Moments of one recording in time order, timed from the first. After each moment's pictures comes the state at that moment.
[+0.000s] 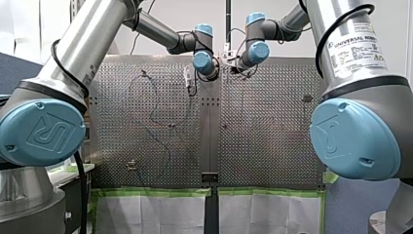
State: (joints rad) left arm -0.54 -2.02 -1.20 -3.05 -1.93 -1.69; right arm 2.10 -1.22 1.28 -0.06 1.48 1.72
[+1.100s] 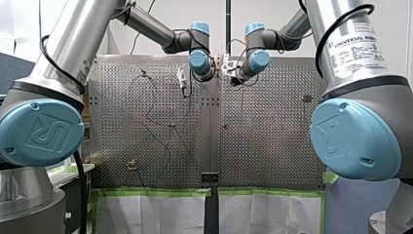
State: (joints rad) left arm -0.55 -1.93 -1.35 -2.99 -2.00 -1.72; right arm 2.10 -1.22 1.38 -0.06 1.49 1.72
